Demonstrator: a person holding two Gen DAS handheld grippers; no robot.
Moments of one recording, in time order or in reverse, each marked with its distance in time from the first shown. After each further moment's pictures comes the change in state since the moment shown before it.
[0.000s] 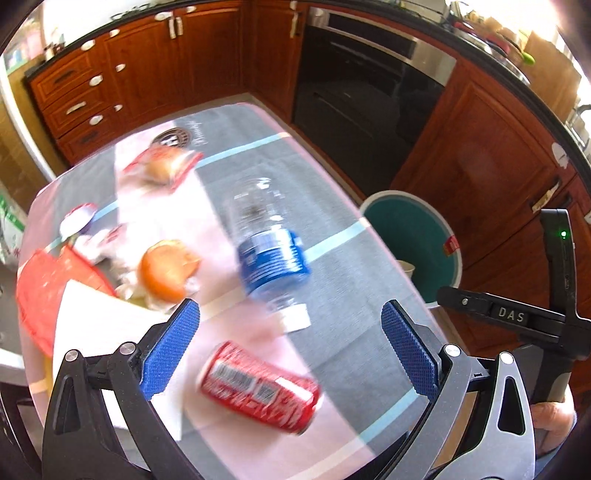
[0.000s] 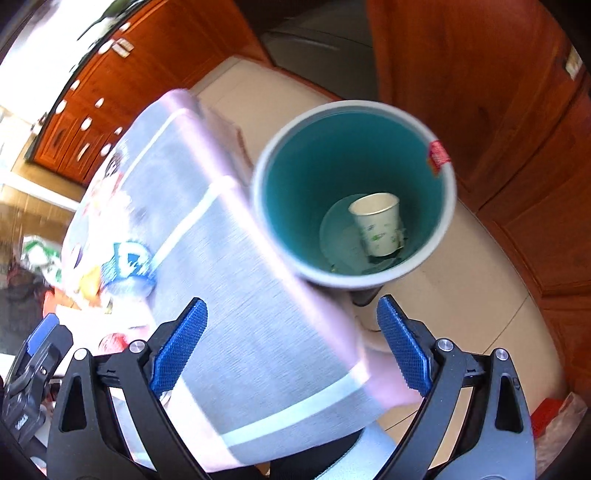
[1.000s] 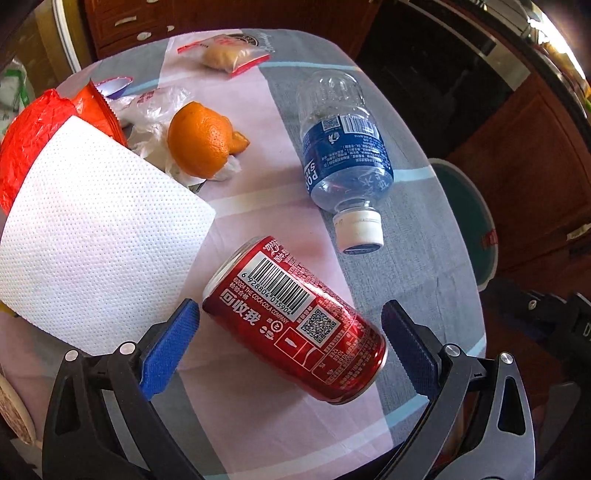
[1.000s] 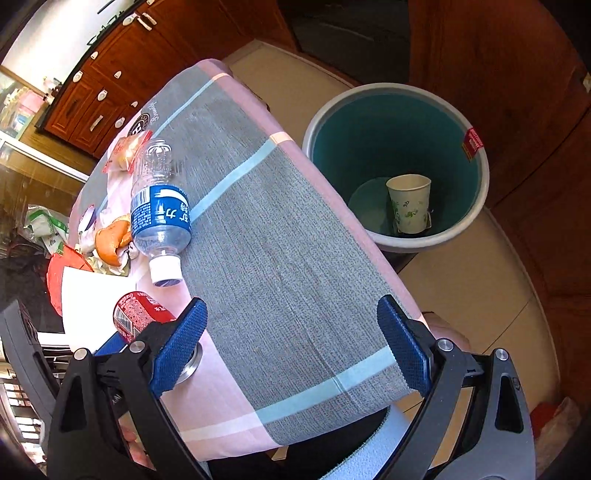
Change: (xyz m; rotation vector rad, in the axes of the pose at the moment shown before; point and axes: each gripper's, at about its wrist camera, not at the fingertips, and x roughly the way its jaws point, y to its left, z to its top) left arm 0.050 0.033 -0.062 -0.238 0.154 0.044; right arm 0.003 0.047 -0.032 -0.057 0.041 0.002
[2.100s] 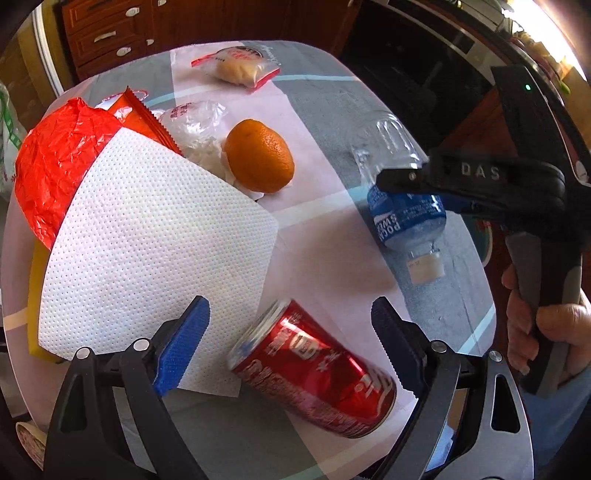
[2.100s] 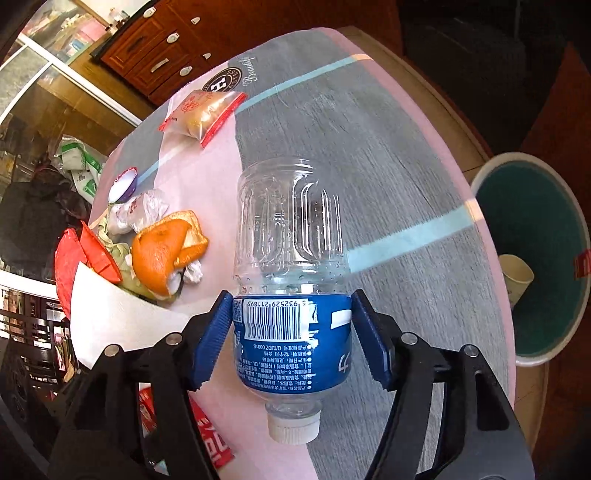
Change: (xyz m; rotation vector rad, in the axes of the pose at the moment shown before) left arm -0.021 0.053 0.003 0.094 -0.025 -0.070; right arm 0.073 0.111 0.040 -0.287 0.069 0.121
